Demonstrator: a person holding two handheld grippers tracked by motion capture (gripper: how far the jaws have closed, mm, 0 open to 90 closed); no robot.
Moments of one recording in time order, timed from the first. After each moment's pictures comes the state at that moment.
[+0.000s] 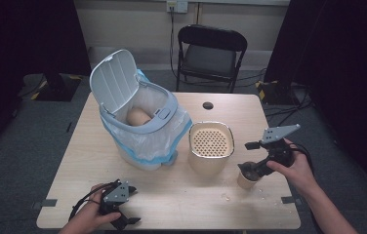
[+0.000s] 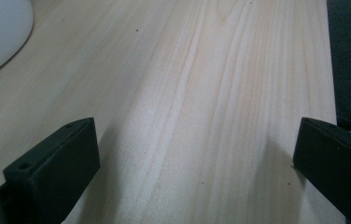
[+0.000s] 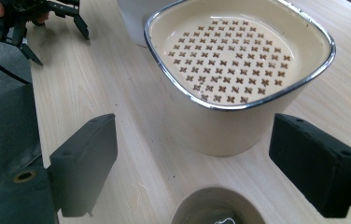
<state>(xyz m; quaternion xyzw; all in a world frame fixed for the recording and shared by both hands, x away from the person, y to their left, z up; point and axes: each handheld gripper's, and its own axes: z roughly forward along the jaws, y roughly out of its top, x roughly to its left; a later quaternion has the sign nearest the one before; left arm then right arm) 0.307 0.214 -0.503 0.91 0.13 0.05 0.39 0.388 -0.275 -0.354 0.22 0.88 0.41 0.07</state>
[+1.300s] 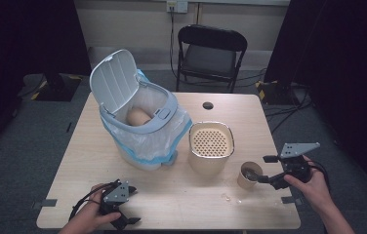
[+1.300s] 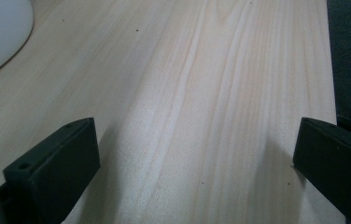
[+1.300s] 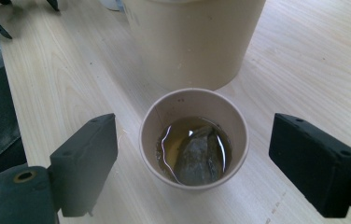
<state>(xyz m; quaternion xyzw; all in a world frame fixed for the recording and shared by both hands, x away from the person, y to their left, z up) 0.307 0.214 -0.503 0.91 0.13 0.05 0.39 0.366 -0.333 -0.396 0.27 0.87 0.41 0.08</state>
